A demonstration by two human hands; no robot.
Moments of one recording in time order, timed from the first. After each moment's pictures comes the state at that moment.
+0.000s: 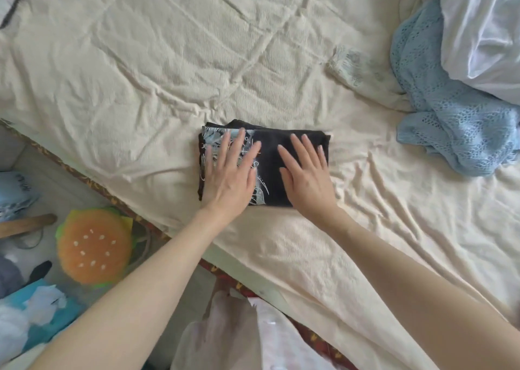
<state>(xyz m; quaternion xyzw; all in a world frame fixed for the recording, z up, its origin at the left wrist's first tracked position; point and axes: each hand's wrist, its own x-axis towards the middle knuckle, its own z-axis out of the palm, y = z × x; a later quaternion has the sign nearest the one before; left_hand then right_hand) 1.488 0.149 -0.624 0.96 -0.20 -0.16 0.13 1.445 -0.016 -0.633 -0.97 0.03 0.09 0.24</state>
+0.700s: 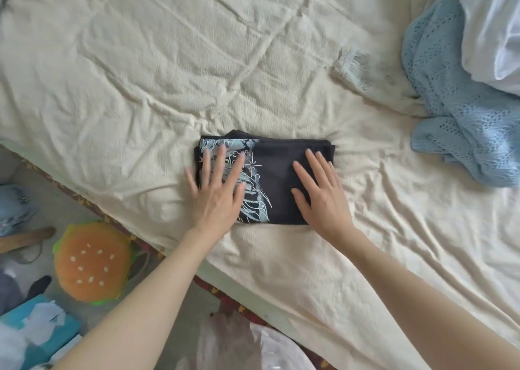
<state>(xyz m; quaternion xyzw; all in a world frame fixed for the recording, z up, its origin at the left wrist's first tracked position) 1.493 0.171 -0.667 0.96 -0.15 -0.22 0.10 1.434 -0.037 -0.676 -0.97 0.03 0.04 0.24</state>
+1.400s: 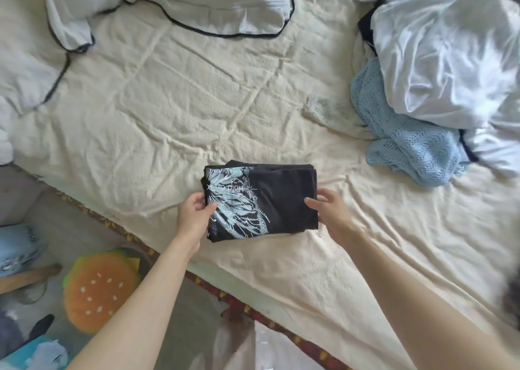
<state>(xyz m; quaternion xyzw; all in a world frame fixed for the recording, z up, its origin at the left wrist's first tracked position) 1.500 0.199 -0.587 0.77 0.30 -0.28 0.49 1.426 -0.059 -0.595 -0.58 0.46 0.19 0.65</state>
